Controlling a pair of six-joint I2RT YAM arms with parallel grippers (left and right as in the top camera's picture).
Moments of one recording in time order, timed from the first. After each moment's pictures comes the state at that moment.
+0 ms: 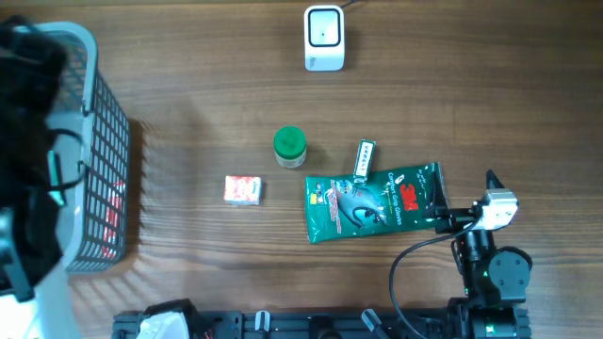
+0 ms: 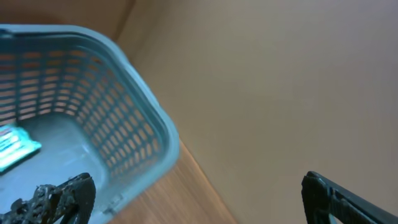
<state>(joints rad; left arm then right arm) 0.22 1.17 1.78 -0.94 -0.26 -0.83 0.01 0.02 0.01 0.00 -0.04 0.06</state>
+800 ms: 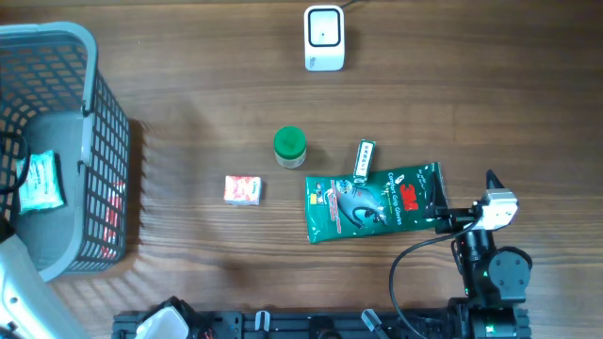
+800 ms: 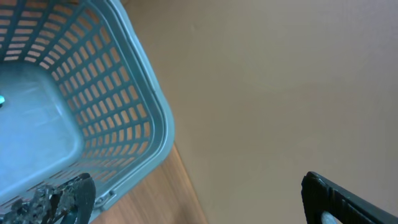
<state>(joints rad) 0.60 1.24 1.78 -0.94 0.25 -0.93 0.01 0.02 0.01 0.00 -0.04 0.06</state>
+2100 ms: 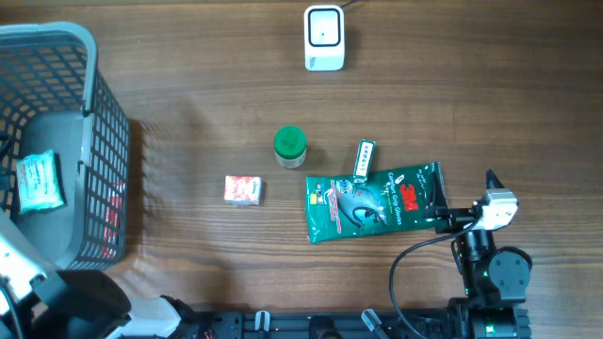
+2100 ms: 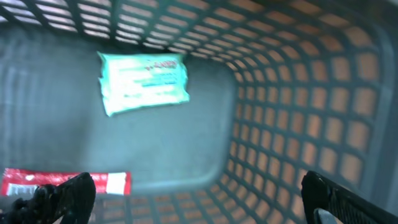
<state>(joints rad) 0.73 1.63 1.77 -1.18 -0.05 -1.08 0.01 0.02 0.01 0.00 -0.04 0.06</state>
